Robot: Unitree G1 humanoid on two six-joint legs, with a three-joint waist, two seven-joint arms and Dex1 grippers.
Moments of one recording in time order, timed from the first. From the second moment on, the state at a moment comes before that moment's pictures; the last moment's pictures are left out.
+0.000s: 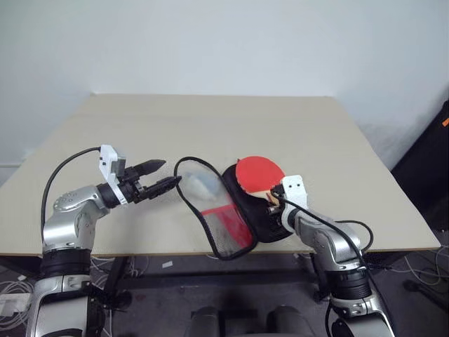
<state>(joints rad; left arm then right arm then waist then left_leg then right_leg) -0.41 0.67 0.21 0.37 -0.50 0.29 -1.13 -0.35 -0.05 0.13 -0.17 0.16 1.06 0.08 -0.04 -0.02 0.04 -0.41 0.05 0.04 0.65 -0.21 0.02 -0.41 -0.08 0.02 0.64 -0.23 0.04</state>
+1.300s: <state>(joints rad) -0.40 0.65 0.21 0.37 -0.50 0.29 -1.12 -0.31 -0.07 0.24 -0.37 0.16 1.21 0.14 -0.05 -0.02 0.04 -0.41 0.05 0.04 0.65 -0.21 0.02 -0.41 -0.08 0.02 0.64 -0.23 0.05</state>
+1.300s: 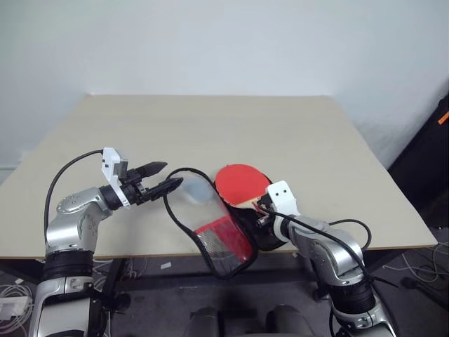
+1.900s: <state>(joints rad) -0.41 0.65 0.21 0.39 -0.49 0.29 -1.12 -0.34 -0.08 0.09 -0.47 0.28 1.21 0.23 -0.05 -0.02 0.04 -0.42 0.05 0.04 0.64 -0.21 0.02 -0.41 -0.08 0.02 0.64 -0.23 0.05</state>
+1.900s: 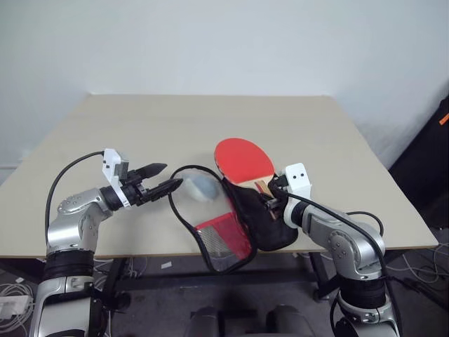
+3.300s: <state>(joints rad) -0.42 0.65 0.21 0.40 -0.48 0.29 -1.12 -0.26 -0.16 0.15 -0.44 0.22 1.29 0.12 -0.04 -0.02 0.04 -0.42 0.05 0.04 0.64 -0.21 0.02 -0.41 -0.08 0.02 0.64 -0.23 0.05</state>
